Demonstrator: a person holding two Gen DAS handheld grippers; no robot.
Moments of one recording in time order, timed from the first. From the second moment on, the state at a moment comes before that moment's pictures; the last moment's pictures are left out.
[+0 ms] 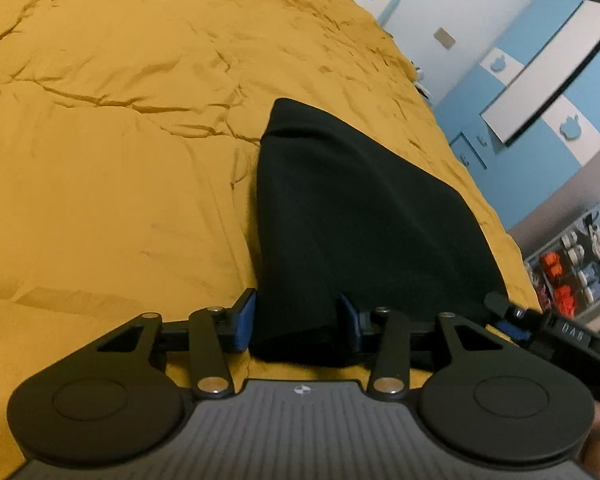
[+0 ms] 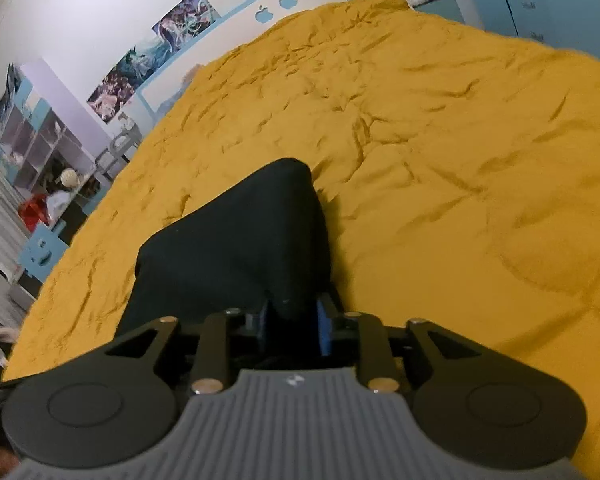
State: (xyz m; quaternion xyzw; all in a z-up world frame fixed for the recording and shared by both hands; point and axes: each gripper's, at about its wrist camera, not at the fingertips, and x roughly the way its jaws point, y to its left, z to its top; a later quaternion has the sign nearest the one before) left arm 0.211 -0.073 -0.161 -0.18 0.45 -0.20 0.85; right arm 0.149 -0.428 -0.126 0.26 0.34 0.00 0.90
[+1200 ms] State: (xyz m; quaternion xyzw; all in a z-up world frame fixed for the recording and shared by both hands) left arm 0.315 -0.065 -0.198 -0.32 0.51 -0.22 0.77; right arm 0.261 -0.463 -0.179 0.39 0.43 0.12 0.81
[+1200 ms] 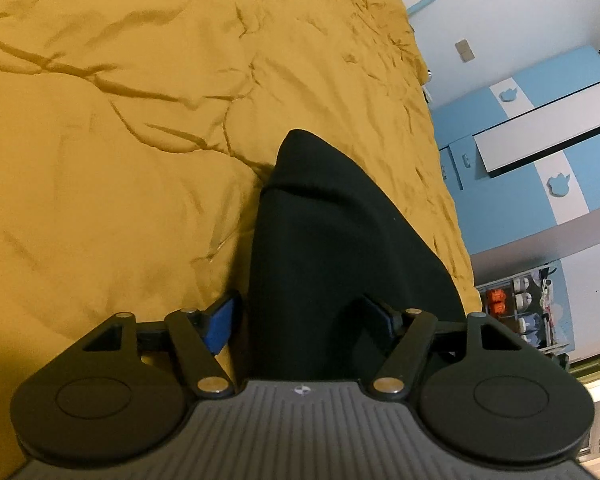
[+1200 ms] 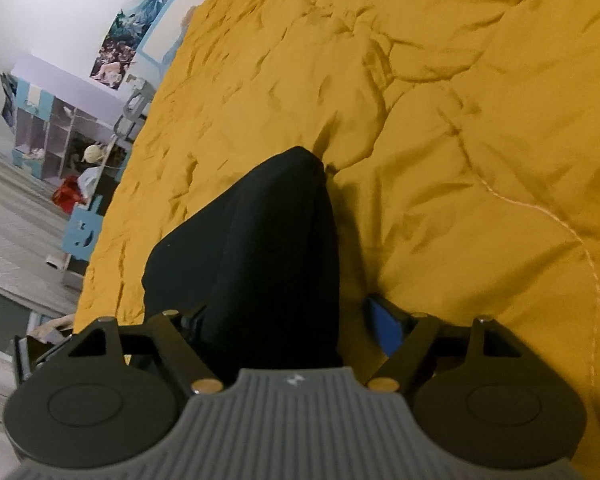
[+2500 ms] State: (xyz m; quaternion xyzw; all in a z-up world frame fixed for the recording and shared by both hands) left arm 0.249 0.050 -0.126 -0.38 0.43 -0.23 0.79; right arm 0.236 -0.335 -0.093 0.39 0.40 0.24 0.80
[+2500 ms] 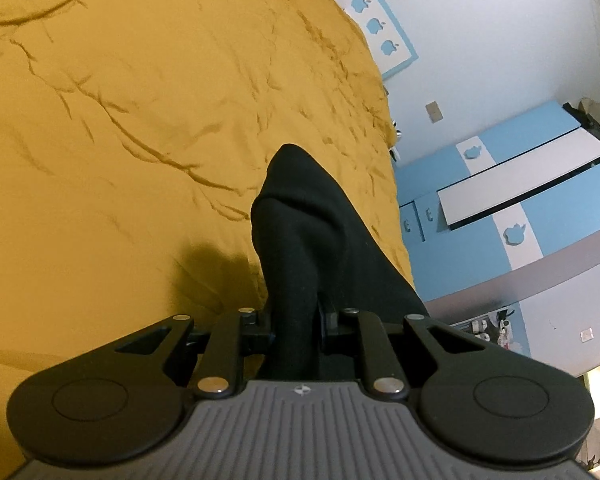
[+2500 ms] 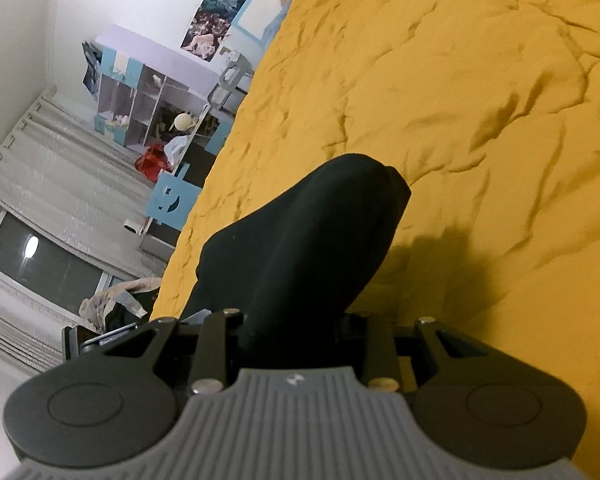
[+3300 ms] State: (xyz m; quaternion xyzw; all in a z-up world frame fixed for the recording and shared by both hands) left arm 0.248 0.162 -0.077 -0.41 0.36 -0.23 0.81; right arm 0.271 -0.217 0.005 0.31 0.39 0.27 0.83
